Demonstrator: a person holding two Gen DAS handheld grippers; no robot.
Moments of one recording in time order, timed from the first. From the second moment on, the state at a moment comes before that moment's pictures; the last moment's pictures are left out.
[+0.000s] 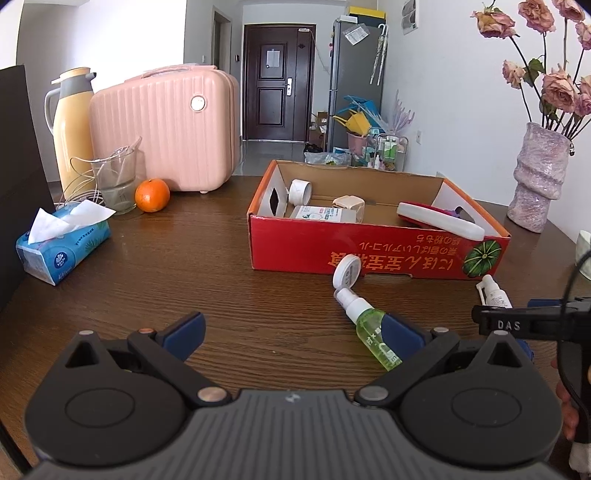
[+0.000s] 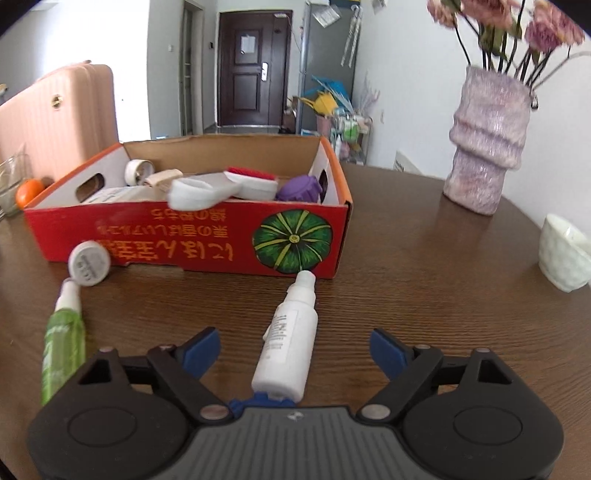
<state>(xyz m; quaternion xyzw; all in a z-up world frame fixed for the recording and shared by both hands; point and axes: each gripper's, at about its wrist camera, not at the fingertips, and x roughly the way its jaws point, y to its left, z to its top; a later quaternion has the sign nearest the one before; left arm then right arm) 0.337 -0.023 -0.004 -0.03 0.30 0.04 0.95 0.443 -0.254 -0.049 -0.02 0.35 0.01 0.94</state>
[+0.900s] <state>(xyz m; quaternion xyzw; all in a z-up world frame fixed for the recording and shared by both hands) 0.337 -0.020 -0.006 -0.03 0.30 0.05 0.95 0.400 -0.270 -0.025 0.05 0.27 0.02 0.96</state>
